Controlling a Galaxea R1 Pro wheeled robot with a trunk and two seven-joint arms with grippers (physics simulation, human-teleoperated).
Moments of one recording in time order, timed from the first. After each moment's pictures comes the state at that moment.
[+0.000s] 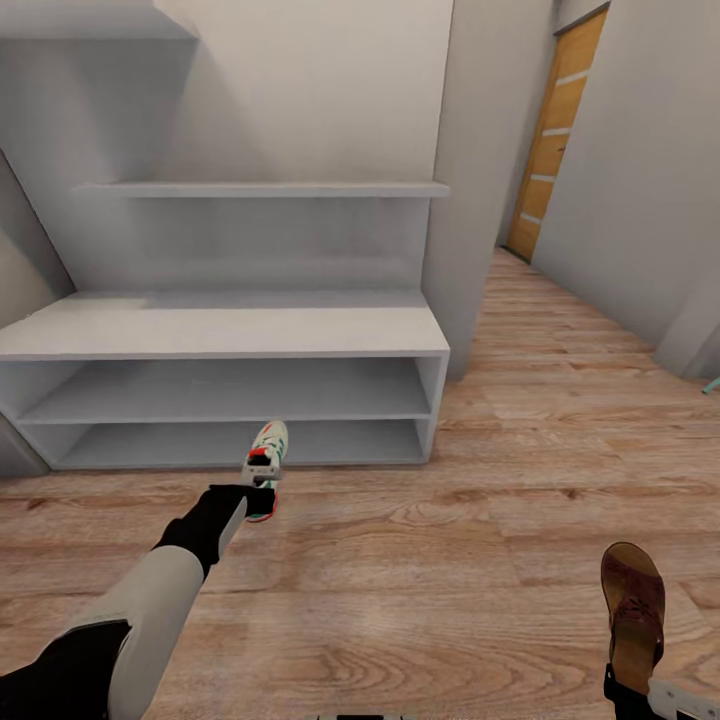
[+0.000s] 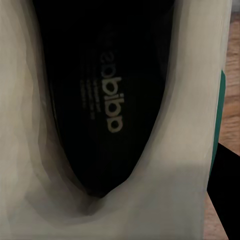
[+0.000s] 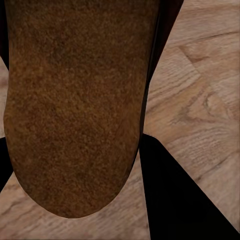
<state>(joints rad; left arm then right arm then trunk) -0.88 -0.04 0.15 -0.45 -0.18 0.45 -0.03 -0.39 -0.27 -0.16 -0.09 -0.19 -0.59 -0.15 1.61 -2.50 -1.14</state>
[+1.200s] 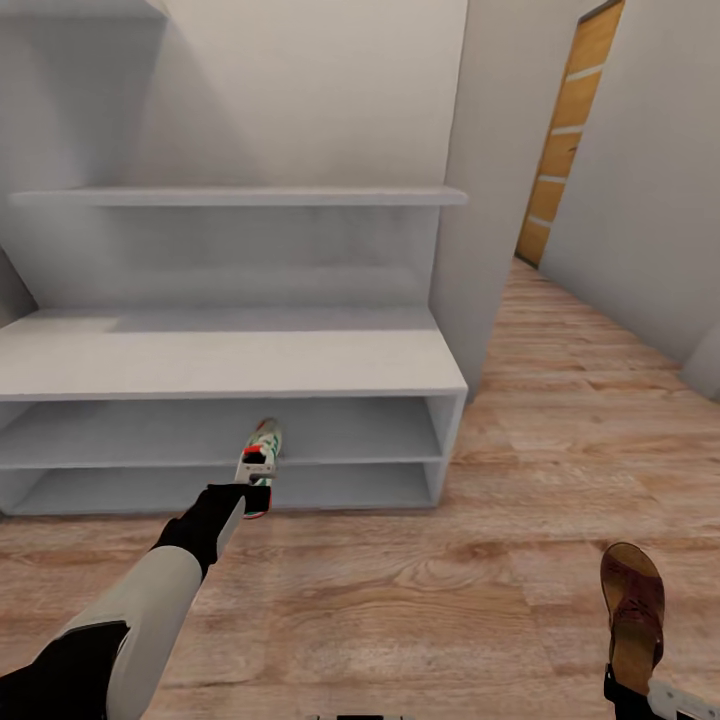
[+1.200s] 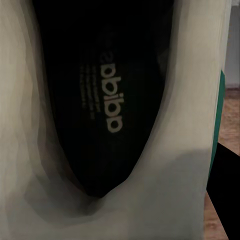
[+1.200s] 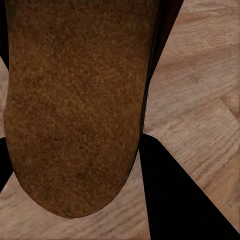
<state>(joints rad) -0.88 -0.04 0.15 -0.46 -0.18 0.44 0.01 -0.39 -0.27 -0.16 -0.09 -0.19 -0.59 -0.15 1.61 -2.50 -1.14</state>
